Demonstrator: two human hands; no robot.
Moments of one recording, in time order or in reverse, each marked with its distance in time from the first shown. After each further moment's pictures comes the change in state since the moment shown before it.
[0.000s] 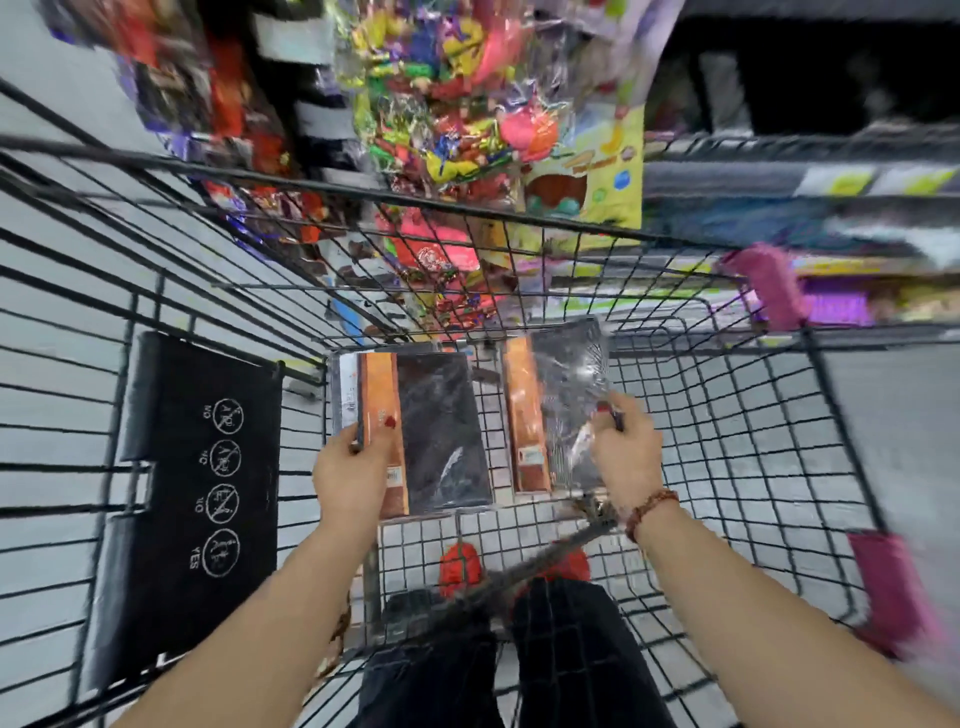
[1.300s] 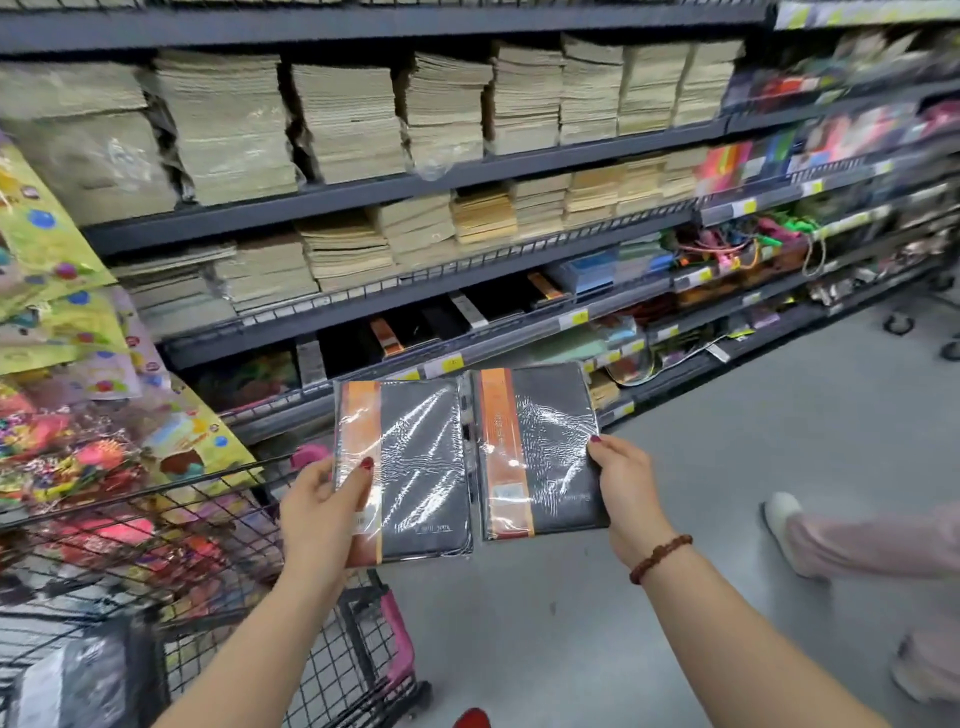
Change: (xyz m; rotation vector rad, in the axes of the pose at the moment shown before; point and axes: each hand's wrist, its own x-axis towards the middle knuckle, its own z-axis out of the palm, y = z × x) left_hand -0.364 0.186 0.227 -0.269 -0.478 0.532; right_hand -0.023 0.054 -0.503 0.736 0.339 -0.060
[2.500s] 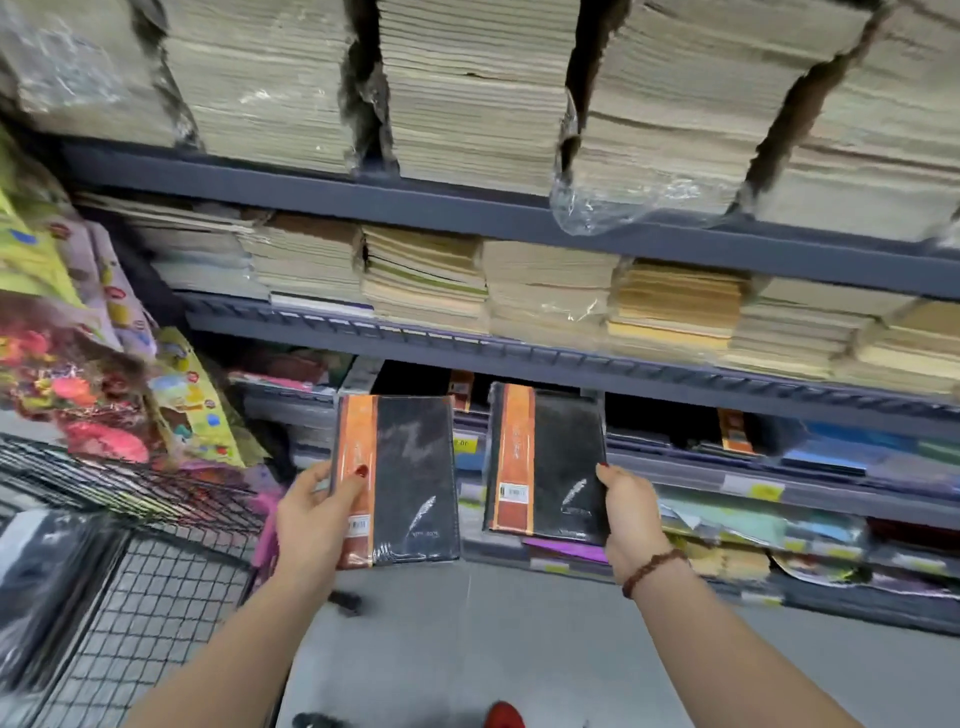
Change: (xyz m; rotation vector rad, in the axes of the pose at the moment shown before) left_hand 0.226 -0.042 0.130 -0.098 0.659 -0.258; right_hand 0.368 -0.006 0.185 -0.294 -0.412 0.340
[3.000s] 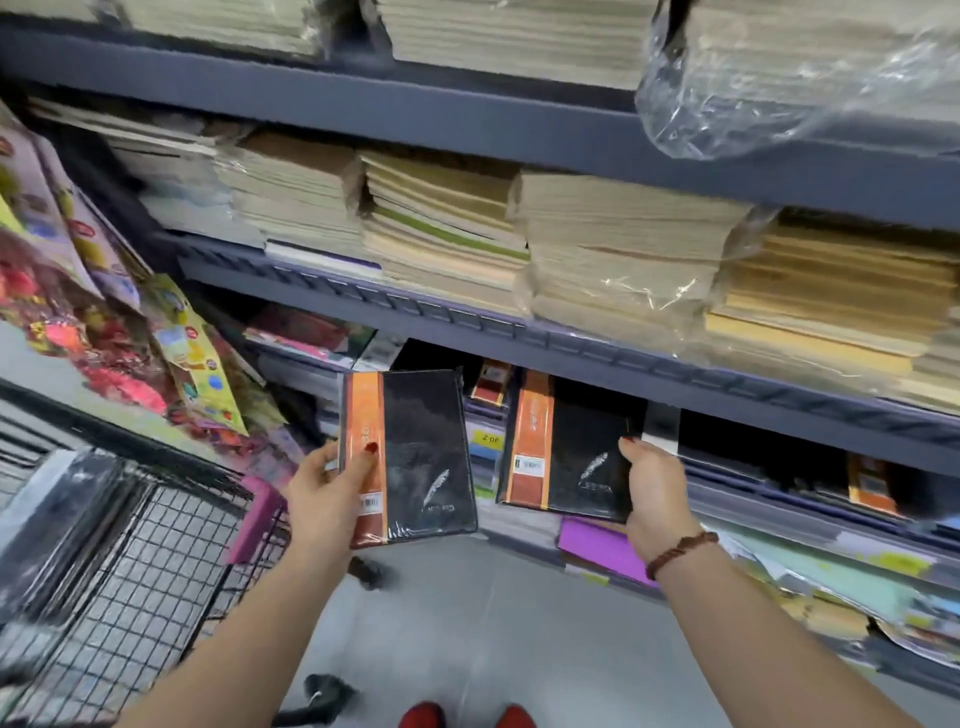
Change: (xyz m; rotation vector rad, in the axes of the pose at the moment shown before) left_hand 0.052 -0.036 0.042 -0.010 0.205 -0.063; right_hand 0.099 -0.001 0.053 -0.014 -0.077 0.039
